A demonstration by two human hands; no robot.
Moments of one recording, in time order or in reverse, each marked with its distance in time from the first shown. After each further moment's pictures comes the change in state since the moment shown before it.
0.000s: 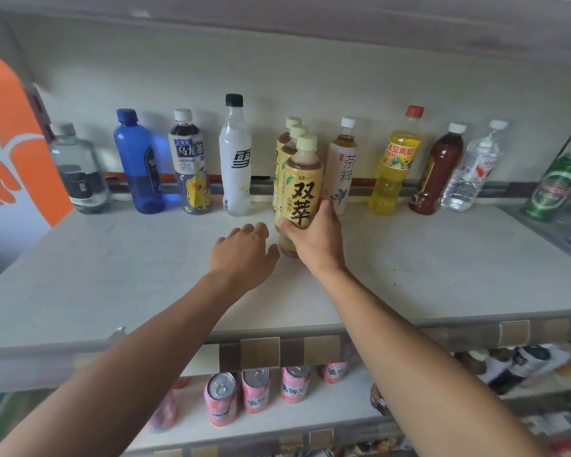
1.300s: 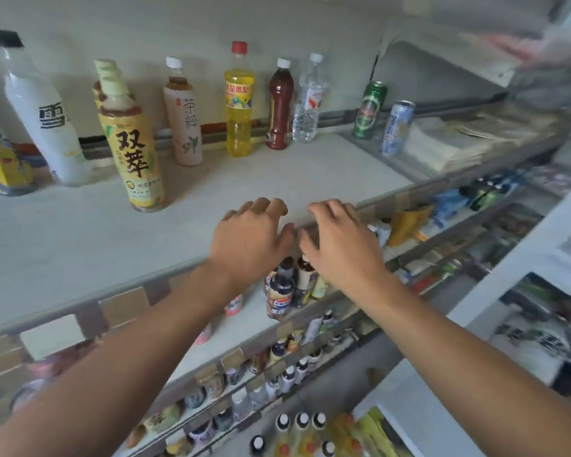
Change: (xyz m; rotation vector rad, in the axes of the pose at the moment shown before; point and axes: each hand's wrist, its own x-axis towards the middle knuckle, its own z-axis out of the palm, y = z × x) left_hand -0.102 0.190 -0.001 -0.266 0.035 0.575; right_hand -0.149 0.038 -0.245 -0.945 -0.022 -0.099
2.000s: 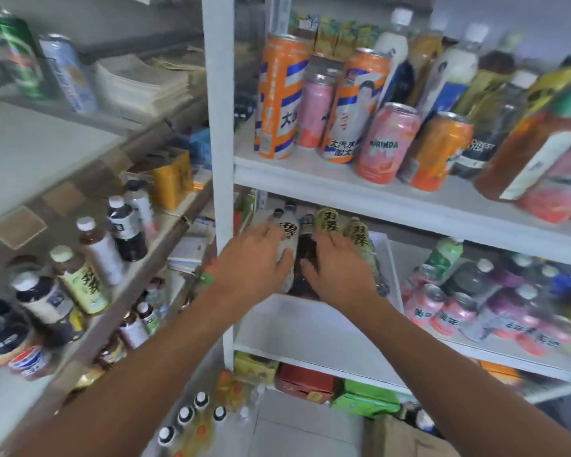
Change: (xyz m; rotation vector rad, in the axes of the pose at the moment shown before) left_hand -0.051 0.329 0.139 -0.385 -0.352 0.638; right_hand -0.294 0.230 -0.072 -0.194 -0.101 0.869
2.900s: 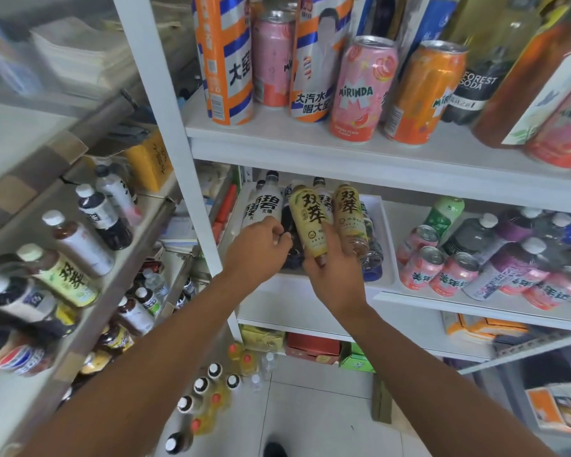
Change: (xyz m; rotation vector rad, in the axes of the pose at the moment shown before) left_hand 0.030 0.013 0.079 -0.292 -0.208 -0.257; right_hand -0.027 0.051 0.073 0.425 0.214 0.185
